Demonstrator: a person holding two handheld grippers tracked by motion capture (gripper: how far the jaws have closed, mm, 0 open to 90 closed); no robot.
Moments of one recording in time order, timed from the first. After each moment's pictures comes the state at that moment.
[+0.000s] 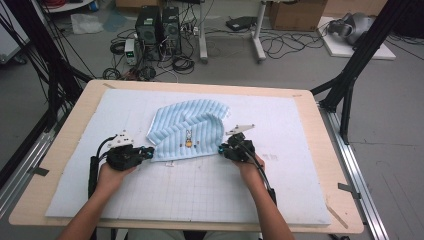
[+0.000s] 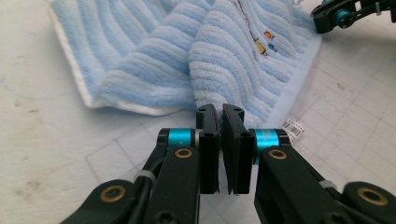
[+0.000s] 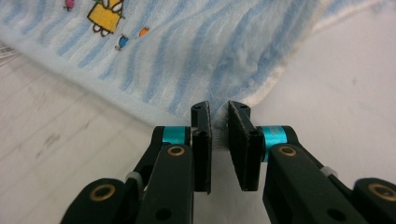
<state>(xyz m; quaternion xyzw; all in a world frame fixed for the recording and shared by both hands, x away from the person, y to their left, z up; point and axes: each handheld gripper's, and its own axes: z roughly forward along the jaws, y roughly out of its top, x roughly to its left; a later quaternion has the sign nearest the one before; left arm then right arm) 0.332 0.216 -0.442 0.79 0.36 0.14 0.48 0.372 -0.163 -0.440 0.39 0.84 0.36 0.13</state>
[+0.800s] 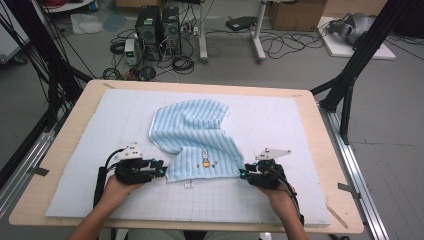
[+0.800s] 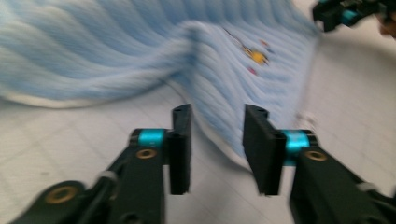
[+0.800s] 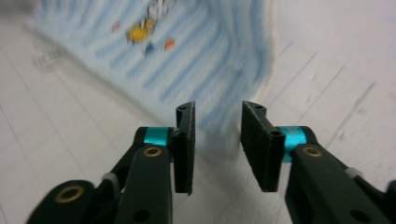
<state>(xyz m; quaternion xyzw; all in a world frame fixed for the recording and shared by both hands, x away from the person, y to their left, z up) 0.306 0.194 -0.444 0.79 0.34 0.07 0.51 0.293 -0.235 -0.432 0.39 0.82 0.40 0.11</state>
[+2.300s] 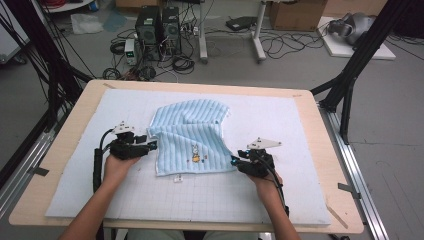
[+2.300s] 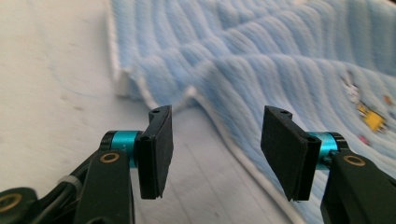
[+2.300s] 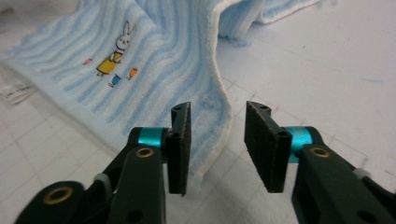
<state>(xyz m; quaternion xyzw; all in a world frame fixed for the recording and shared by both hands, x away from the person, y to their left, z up) 0.358 0.217 -0.443 0.75 0.45 0.14 0.47 0.322 -0.208 -0.434 0.40 0.80 0.42 0.15</state>
